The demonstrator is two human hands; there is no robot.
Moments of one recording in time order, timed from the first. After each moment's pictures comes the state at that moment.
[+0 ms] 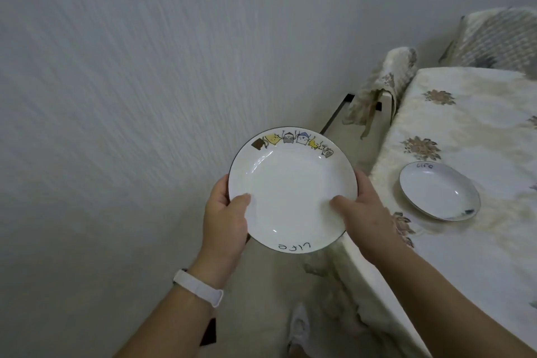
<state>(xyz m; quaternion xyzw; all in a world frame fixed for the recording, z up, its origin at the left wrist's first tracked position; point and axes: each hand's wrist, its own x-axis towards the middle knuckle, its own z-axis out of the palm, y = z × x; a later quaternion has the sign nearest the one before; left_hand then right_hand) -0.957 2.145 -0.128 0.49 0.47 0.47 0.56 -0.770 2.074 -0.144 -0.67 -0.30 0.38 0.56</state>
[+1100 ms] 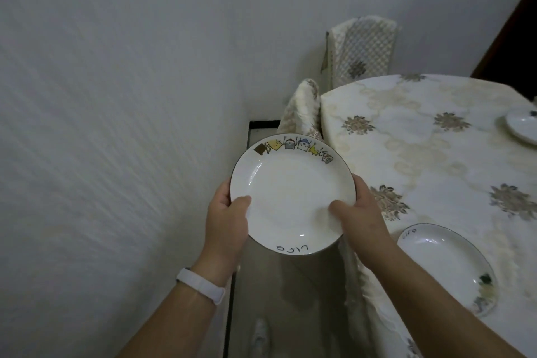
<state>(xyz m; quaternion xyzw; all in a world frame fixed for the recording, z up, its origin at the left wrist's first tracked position) -0.660 2.513 -0.138 0.61 0.33 0.27 0.67 -0.546 2.347 -0.147 -0.74 -0.10 0.20 0.63</state>
